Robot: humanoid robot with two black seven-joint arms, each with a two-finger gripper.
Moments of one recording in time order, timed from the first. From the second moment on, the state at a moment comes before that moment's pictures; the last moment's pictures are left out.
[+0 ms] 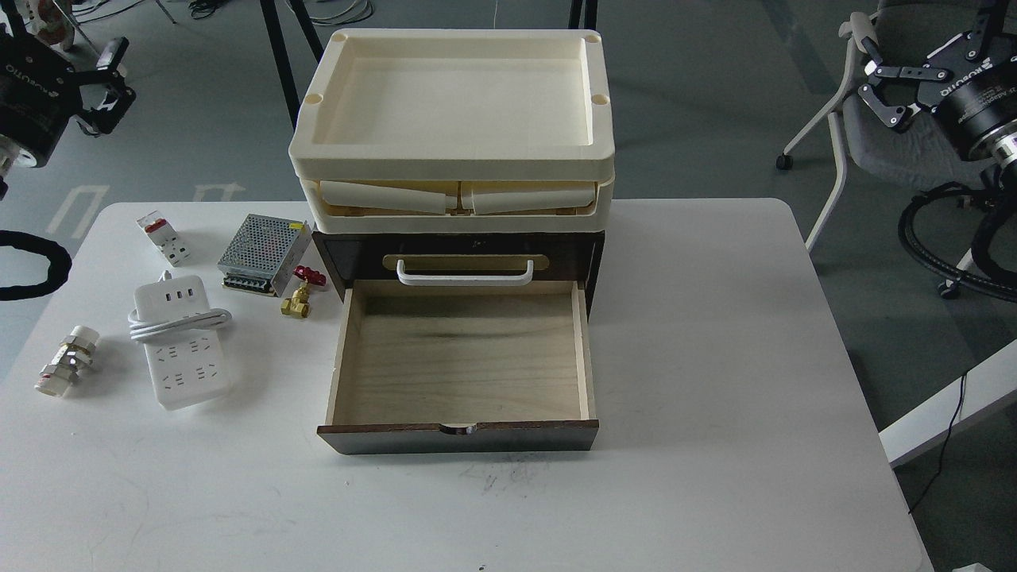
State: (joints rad) left arm -0.80 0.72 -0.64 -0.70 -0.07 -0.49 -0.40; right arm 0.86 -0.67 0.67 0.78 0.29 0.49 0.23
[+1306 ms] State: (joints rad) left arm -0.64 1.16 -1.00 -1.40 0.16 -0.49 -0.49; right arm 0.73 -0.72 0.76 0.77 0.29 0.49 0.23
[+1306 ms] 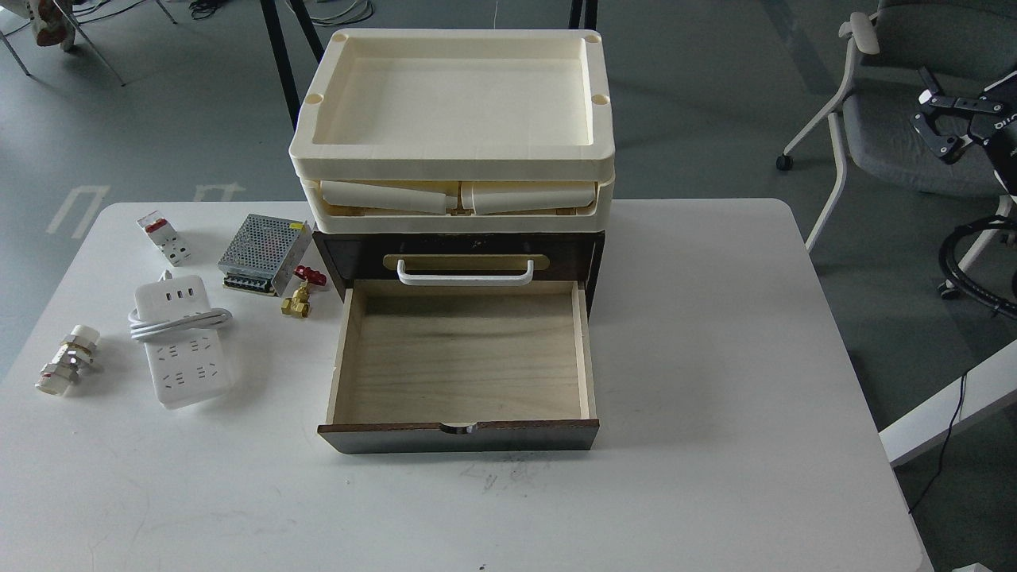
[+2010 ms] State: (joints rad) left arm -0.64 1.26 -0.60 -1.43 2.09 -0.49 -0.49; right arm 0.62 -0.74 0.80 0.76 0.29 0.49 0.23
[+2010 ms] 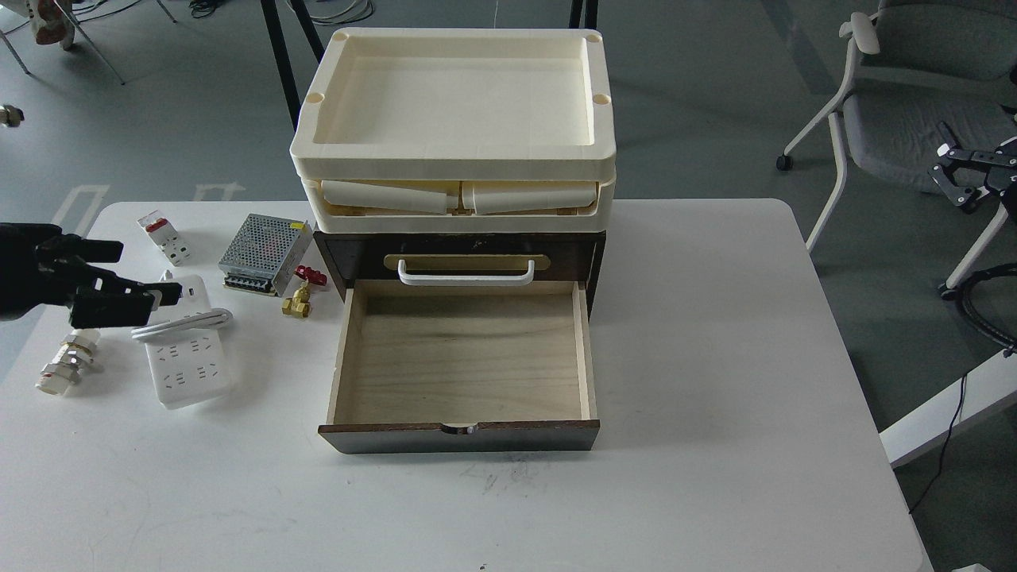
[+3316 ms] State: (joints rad) left arm -0.82 0.70 -0.25 -0.65 2.18 -0.25 -0.49; right arm 0.57 -0.74 0.80 0.74 0.29 0.49 0.23
